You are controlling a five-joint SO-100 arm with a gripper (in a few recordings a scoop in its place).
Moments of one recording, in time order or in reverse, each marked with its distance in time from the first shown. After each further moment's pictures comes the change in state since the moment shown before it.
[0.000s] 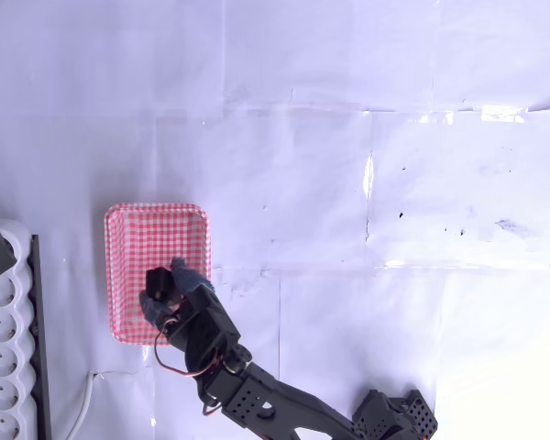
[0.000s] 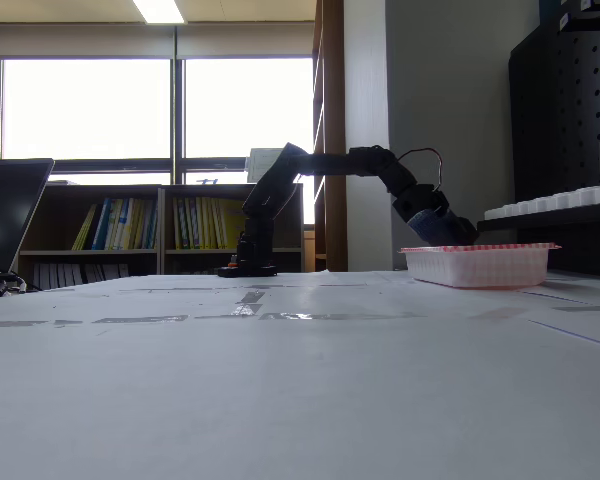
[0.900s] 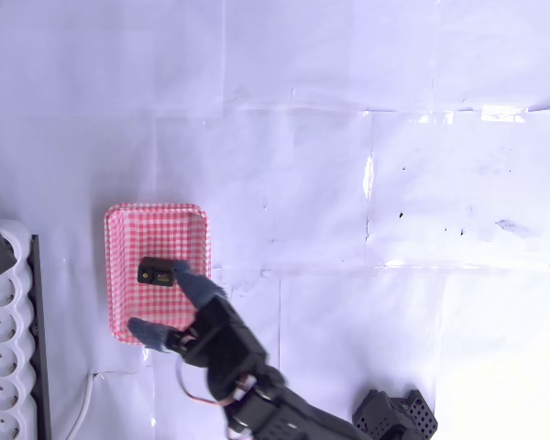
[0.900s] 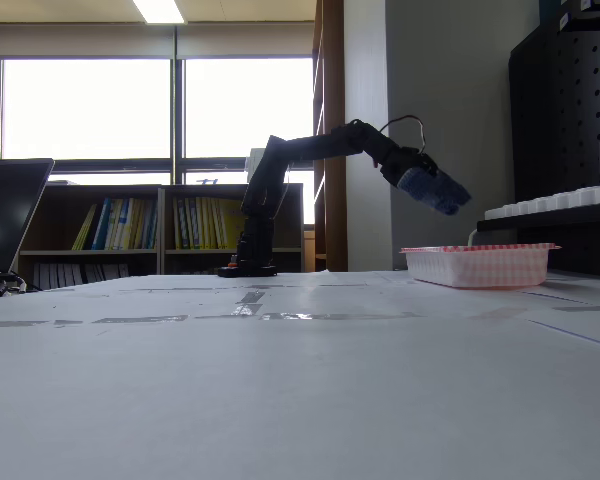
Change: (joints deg) arm 6.8 -30.5 -23.5 -10.3 5.4
